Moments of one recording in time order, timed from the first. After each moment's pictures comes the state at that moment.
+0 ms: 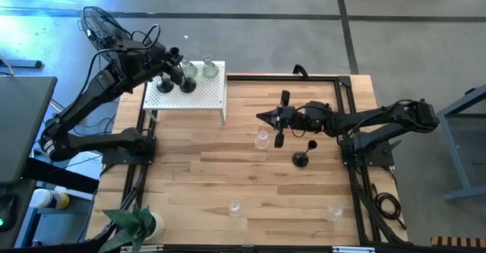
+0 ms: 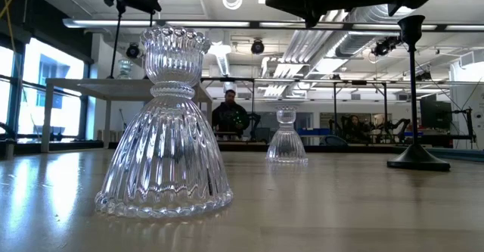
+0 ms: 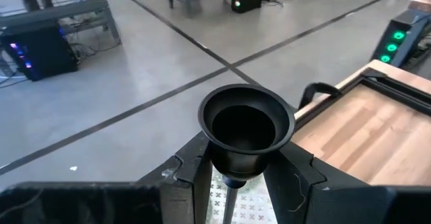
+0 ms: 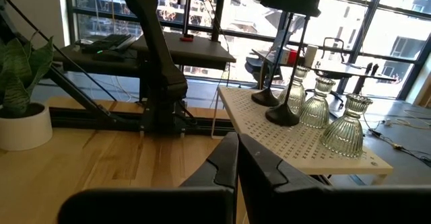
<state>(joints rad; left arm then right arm) 0.71 0.90 1.18 -0.57 -0.20 -0.05 -0.07 1.28 0.69 0.60 0.09 -0.15</state>
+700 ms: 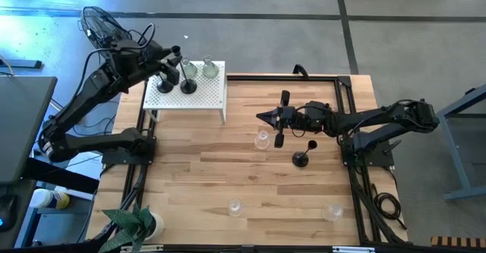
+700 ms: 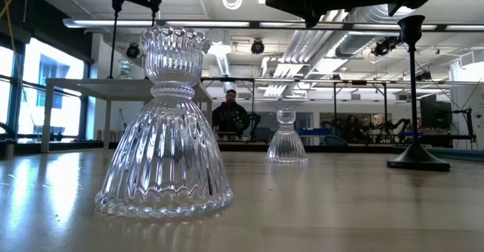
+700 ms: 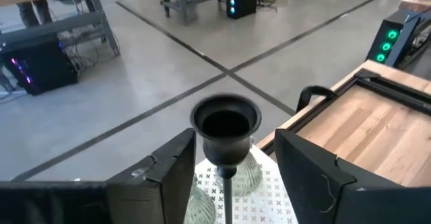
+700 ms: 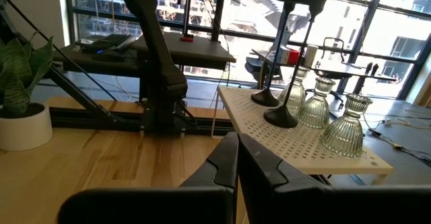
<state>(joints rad) 0.71 0.88 1.22 -0.60 -0.19 -0.01 -0.07 1.28 0.69 0.60 0.09 -0.15</state>
